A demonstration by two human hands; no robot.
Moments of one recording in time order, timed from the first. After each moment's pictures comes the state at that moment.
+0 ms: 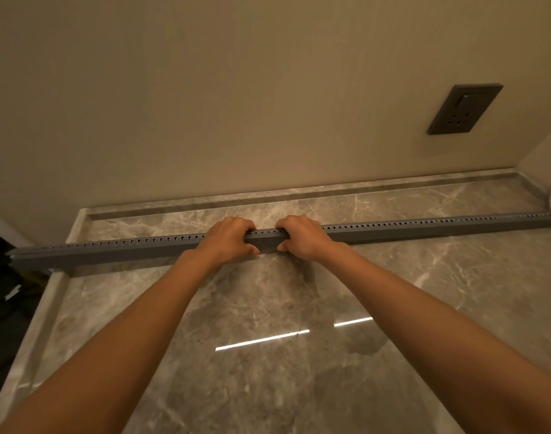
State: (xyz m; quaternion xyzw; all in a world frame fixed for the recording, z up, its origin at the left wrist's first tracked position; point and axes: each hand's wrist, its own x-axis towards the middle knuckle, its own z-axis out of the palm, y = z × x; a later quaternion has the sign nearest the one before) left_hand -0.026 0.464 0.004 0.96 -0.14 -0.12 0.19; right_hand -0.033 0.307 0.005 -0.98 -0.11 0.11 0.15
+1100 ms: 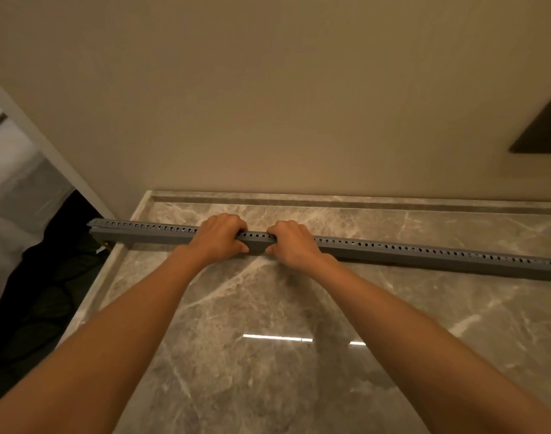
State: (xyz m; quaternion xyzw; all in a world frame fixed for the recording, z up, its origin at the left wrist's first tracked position) left_hand -0.038 0.513 0.013 0.99 -0.06 -0.08 0.07; right_hand -0.027 0.361 0.000 -0.95 -0.21 0.11 0.20
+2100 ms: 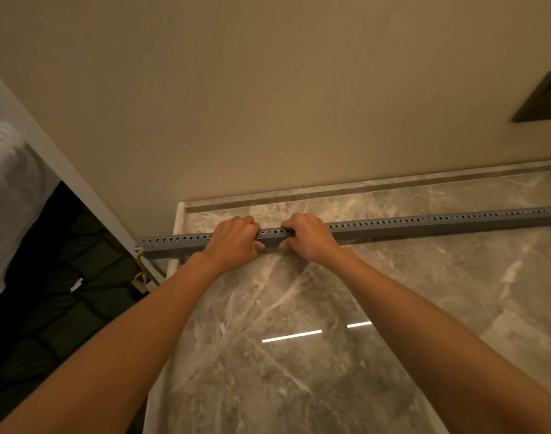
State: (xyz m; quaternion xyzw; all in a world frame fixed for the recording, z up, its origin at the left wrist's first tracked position) left_hand -0.042 0.609 0.009 0.98 -0.20 -0.03 -0.01; right_hand -0.047 0.457 0.006 -0.97 -0.10 0.07 0.19
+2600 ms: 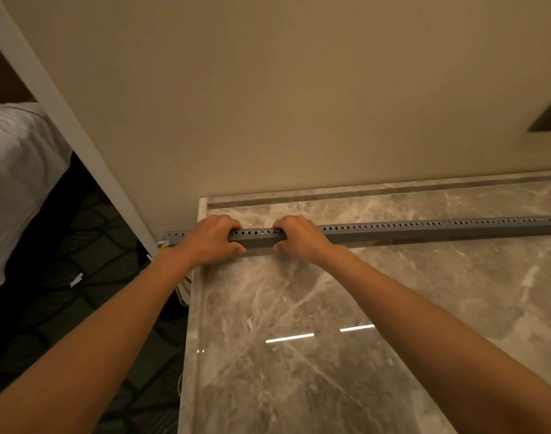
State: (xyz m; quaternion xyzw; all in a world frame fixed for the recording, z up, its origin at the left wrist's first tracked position) left_hand -0.039 0.686 0.015 0.98 -0.15 -0.10 0.11; right_hand -0.047 0.511 0.011 -0.97 -0.14 0.10 0.17
